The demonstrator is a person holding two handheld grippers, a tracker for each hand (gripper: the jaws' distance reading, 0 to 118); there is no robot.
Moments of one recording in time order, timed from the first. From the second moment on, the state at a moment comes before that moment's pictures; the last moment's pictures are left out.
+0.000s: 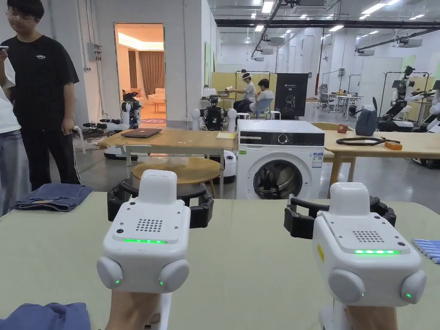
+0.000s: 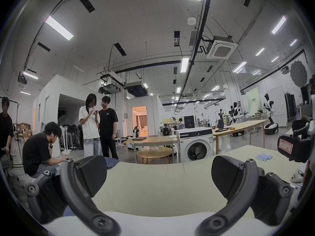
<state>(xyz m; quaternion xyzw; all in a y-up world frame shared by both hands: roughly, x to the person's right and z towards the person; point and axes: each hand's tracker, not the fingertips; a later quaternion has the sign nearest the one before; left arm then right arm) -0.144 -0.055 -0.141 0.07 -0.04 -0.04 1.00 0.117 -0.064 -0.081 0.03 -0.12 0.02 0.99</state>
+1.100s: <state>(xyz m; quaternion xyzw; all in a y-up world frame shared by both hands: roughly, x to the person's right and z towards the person) -0.359 -0.193 -0.187 -0.28 0.09 0.07 0.95 -0.113 -0.136 -0.165 -0.07 0.18 0.06 0.98</state>
